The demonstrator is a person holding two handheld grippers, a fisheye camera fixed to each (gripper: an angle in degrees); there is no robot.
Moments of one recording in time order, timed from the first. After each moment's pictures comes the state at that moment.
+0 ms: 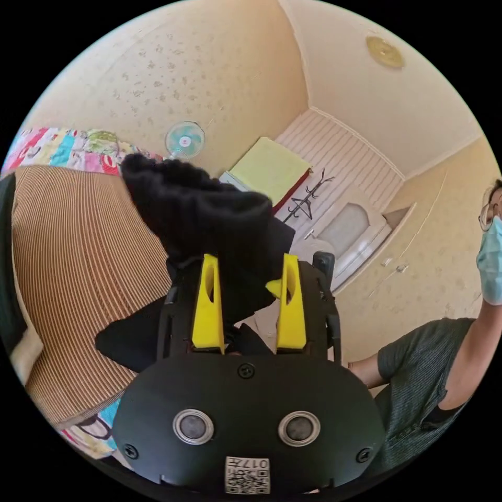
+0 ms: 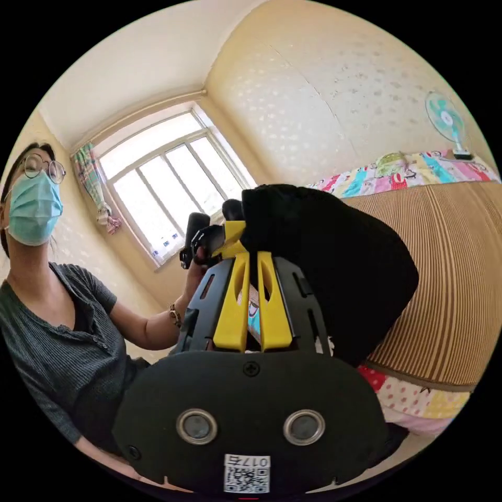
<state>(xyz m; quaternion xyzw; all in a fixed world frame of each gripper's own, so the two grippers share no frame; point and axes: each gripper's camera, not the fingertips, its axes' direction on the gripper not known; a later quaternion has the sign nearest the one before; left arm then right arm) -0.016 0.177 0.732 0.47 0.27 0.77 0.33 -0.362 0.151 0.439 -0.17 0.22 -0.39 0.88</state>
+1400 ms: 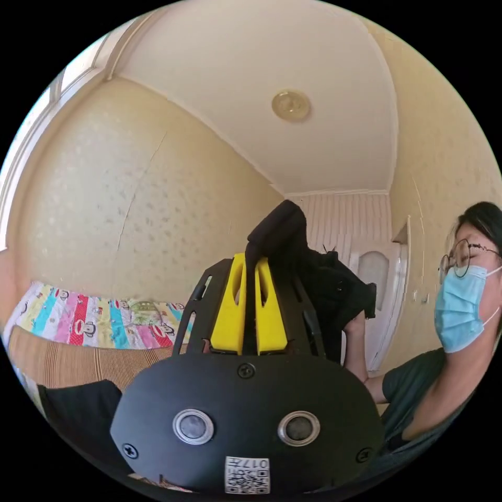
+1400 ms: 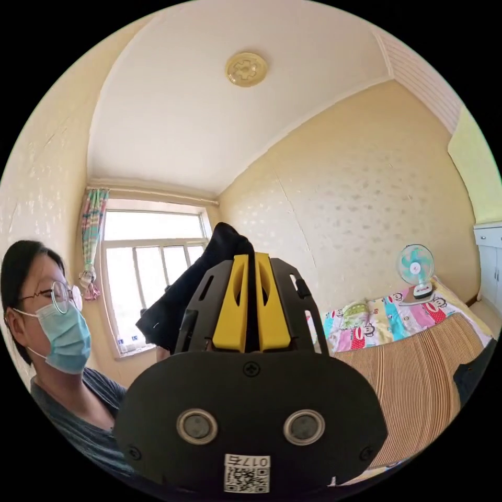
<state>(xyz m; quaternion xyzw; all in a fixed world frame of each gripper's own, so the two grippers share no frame) -0.305 0.492 0.735 0.68 0.33 0.65 0.06 -0.728 0.204 0.493 0.12 0.19 -0.58 0.78</state>
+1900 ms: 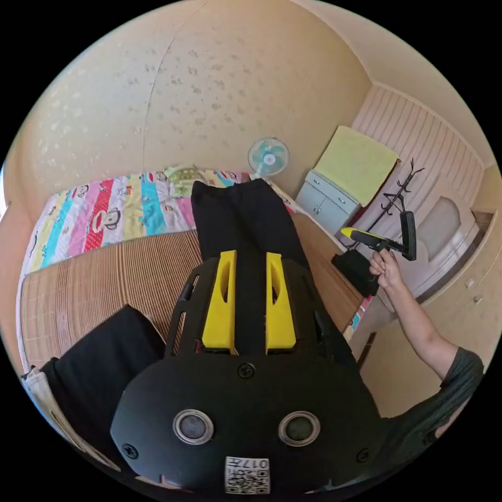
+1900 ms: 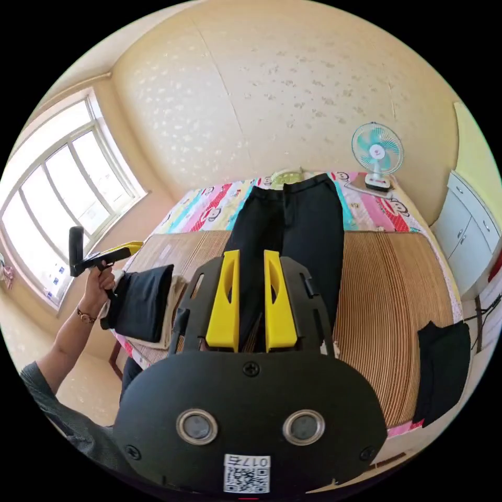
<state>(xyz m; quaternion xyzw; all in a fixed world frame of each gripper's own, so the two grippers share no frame) 0.065 0.342 0.541 0.64 0.10 0.64 0.41 -0.468 -0.102 0.650 -0.11 0.55 -0.39 0.73</state>
